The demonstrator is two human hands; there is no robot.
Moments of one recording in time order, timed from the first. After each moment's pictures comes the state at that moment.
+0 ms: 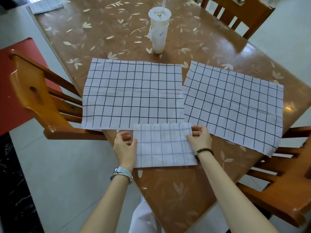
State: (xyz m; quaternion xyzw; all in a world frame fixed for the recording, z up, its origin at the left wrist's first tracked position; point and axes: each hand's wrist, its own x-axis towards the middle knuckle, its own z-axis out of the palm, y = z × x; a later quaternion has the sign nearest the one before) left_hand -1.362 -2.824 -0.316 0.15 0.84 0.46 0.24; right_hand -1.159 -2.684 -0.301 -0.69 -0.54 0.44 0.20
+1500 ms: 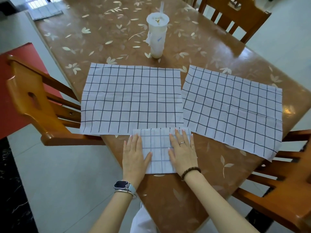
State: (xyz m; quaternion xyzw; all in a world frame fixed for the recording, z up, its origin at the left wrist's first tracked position) left_hand -1.339 -2.833 -0.341 0.52 0.84 0.13 0.09; right_hand -1.178 -2.732 -0.329 -0.46 -0.88 0.11 0.03
